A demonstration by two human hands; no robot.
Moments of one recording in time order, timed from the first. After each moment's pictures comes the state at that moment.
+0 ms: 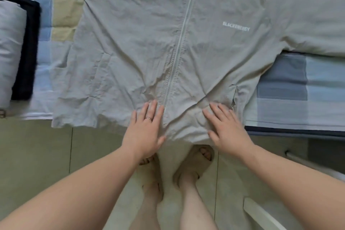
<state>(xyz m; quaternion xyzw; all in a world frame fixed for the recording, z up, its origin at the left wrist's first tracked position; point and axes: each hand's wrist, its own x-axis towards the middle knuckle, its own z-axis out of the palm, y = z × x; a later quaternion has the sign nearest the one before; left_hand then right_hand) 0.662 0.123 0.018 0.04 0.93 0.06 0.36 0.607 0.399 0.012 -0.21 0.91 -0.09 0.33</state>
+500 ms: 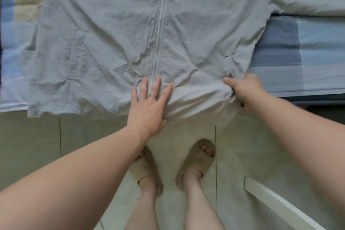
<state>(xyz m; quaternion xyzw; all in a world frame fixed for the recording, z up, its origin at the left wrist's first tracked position) 0.664 0.164 -0.005 0.08 0.95 0.04 0.29 0.567 0.429 0.009 0.34 0.81 -0.42 0.25</state>
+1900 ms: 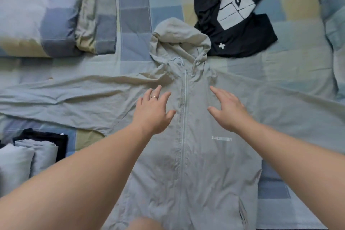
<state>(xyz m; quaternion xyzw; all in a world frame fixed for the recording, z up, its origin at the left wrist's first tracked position) 0.261 0.110 0.162 -0.01 0.96 0.09 0.25 0.230 0.353 0.160 -0.02 0.94 -0.22 0.28</state>
